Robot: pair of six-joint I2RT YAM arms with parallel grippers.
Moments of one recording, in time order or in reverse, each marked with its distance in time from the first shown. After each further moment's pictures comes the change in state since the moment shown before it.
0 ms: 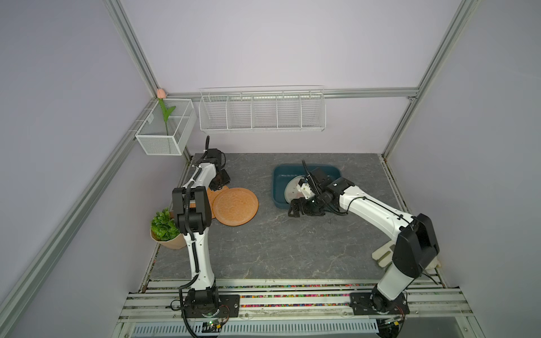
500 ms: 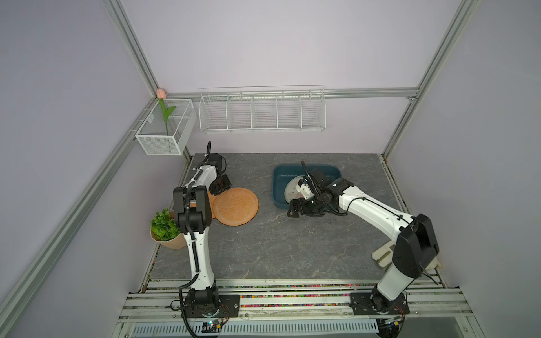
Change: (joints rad) left arm 0.002 -0.013 -0.089 0.000 0.049 0.032; right arm 0.008 0.000 0.000 0.006 0.000 0.010
